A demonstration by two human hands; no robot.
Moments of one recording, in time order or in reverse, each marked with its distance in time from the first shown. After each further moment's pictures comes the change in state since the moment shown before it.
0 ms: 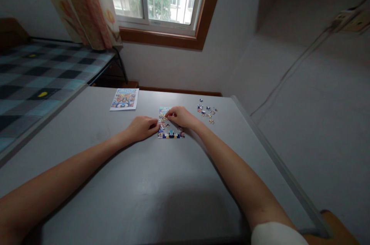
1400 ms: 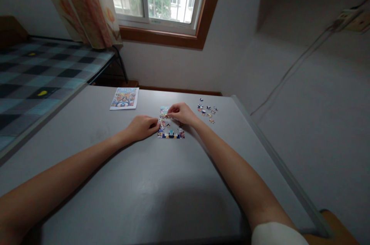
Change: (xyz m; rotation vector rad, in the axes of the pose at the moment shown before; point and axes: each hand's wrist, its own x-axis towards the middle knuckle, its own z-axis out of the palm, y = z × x) left_hand 0.000 0.001 -0.001 0.004 -0.009 -0.008; right_hand 0.005 0.009 0.005 0.340 0.107 0.171
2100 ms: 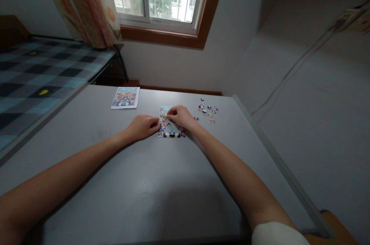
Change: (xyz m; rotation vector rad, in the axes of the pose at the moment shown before) left_hand -0.001 0.001 0.000 -0.014 0.008 -0.002; right_hand -0.007 -0.007 0.012 -0.214 0.055 -0.021
